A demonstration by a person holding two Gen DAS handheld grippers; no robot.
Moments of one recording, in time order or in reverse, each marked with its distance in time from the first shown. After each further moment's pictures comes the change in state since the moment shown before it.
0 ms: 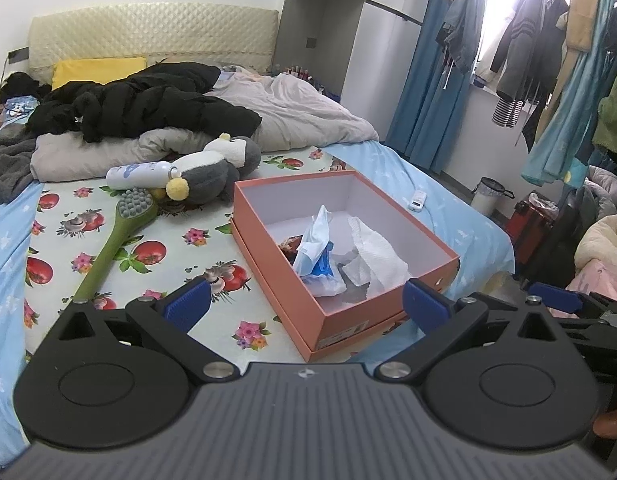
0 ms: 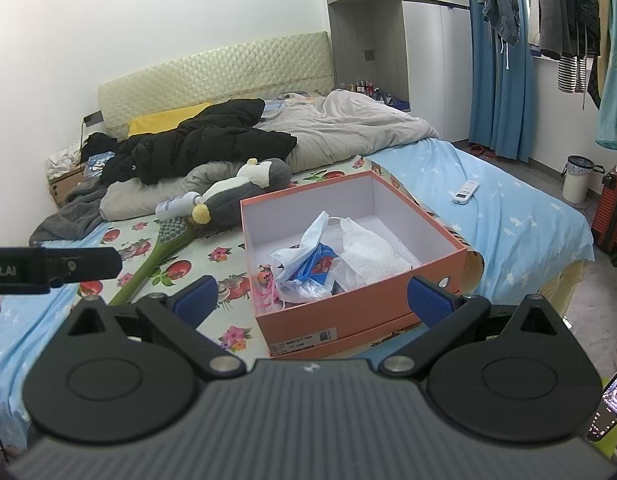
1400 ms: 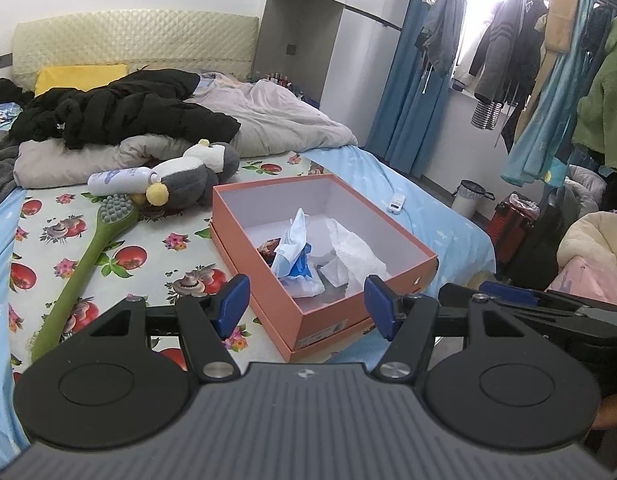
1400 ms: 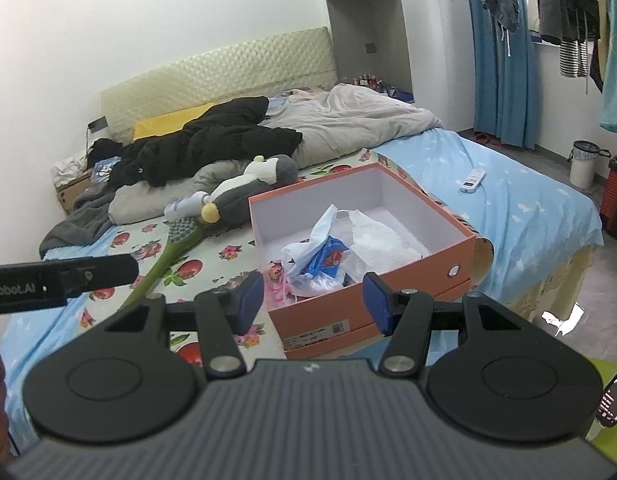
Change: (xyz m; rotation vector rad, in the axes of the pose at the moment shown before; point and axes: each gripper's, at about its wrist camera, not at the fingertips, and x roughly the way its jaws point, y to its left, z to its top) left arm -0.010 -0.007 -0.006 0.018 -0.021 -0.065; right arm -0.001 0.000 -0.005 0.035 0.010 0.029
